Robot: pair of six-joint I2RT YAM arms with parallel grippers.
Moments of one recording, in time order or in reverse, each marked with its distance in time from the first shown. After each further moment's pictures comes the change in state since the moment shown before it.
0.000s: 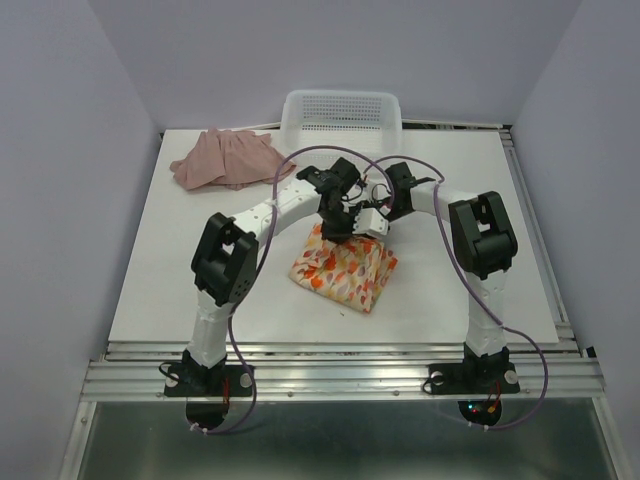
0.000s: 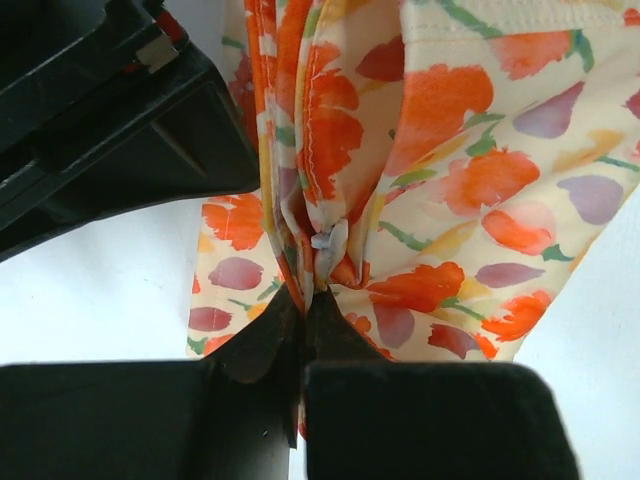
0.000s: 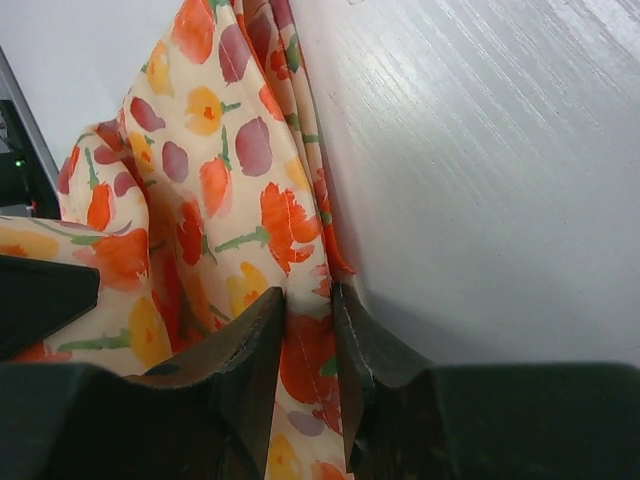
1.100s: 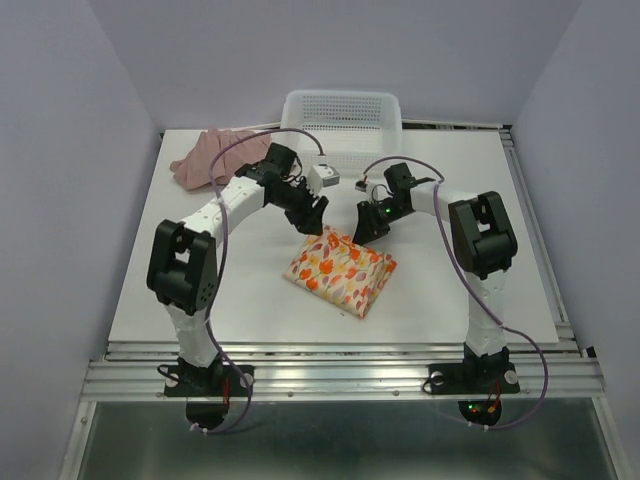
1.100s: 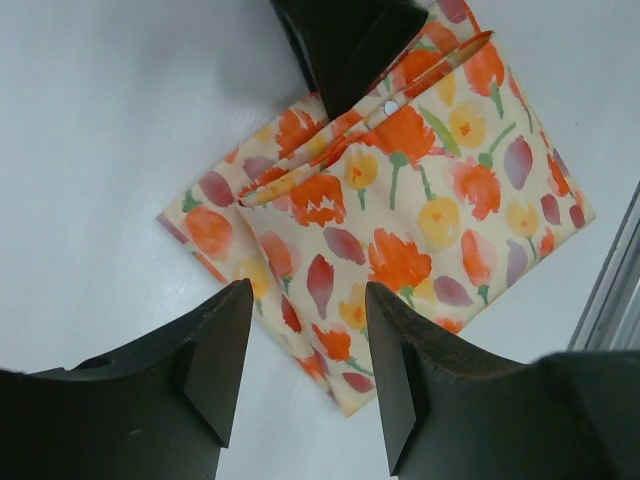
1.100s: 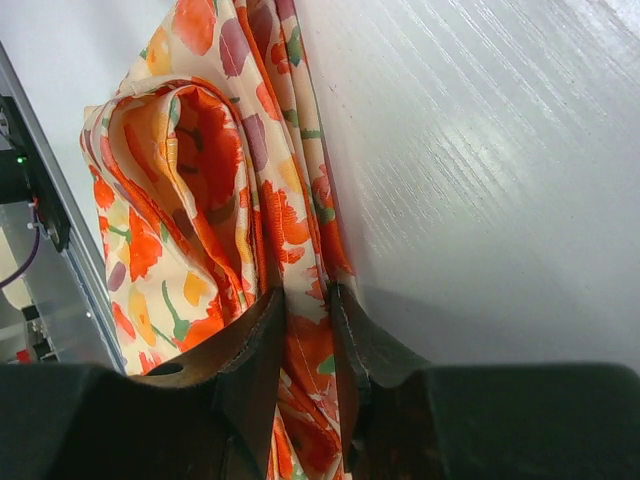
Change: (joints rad) left arm 0.257 -0.273 -0.269 0.270 0.229 -0.538; right arm 0.000 0.002 0.000 -0.011 0.000 -0.004
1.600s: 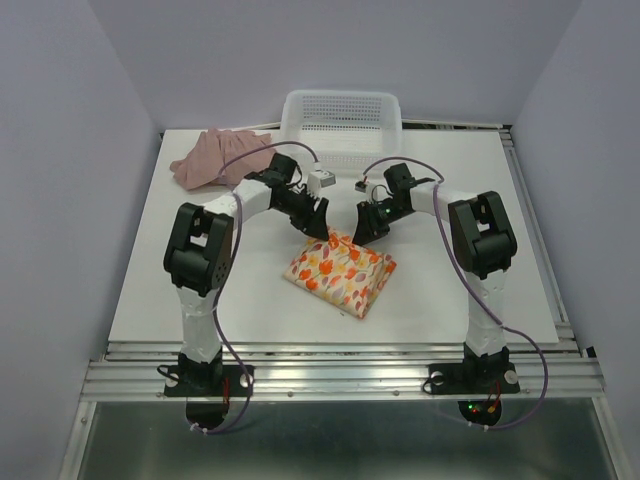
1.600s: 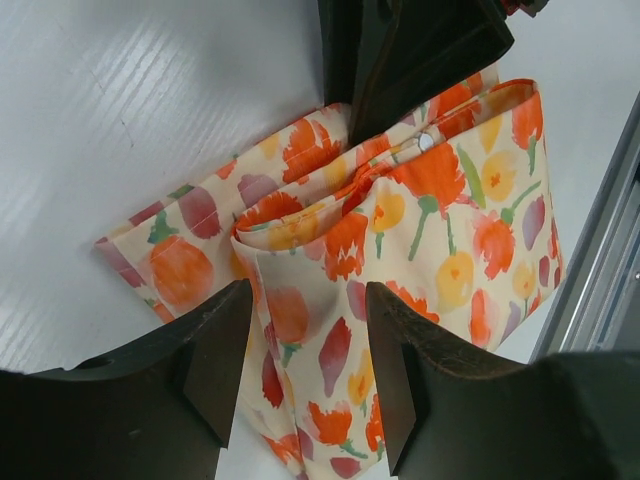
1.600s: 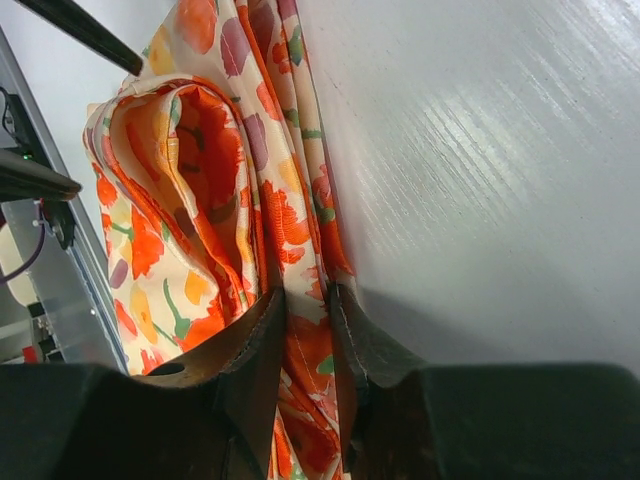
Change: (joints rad) left arm 0.061 0.217 -0.040 0.159 0.167 -0.241; right arm 0.000 0.003 0.000 -0.003 -0.011 0.000
